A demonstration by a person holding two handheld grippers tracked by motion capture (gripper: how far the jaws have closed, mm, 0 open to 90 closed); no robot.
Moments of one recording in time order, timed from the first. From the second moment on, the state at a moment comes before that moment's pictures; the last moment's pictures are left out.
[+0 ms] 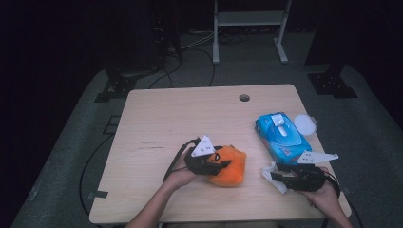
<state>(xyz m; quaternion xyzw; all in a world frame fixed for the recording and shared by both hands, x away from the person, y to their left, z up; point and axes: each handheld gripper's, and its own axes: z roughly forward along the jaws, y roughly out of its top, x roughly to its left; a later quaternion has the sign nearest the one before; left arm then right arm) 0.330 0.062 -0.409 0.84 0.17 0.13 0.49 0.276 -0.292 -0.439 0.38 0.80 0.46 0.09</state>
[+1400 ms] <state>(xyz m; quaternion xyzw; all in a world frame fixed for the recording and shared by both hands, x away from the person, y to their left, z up) 0.348 0.125 -0.407 0.81 0.29 0.16 0.49 0.285 -0.279 -0.432 0.38 0.79 0.47 0.09</state>
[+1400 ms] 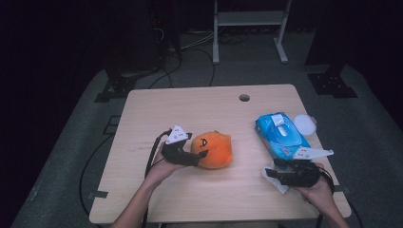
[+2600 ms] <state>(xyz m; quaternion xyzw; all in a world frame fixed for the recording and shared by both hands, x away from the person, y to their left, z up) 0.318 0.172 -0.434 0.80 0.32 0.16 0.48 0.293 -0.277 -0.440 0.38 0.80 0.46 0.08</state>
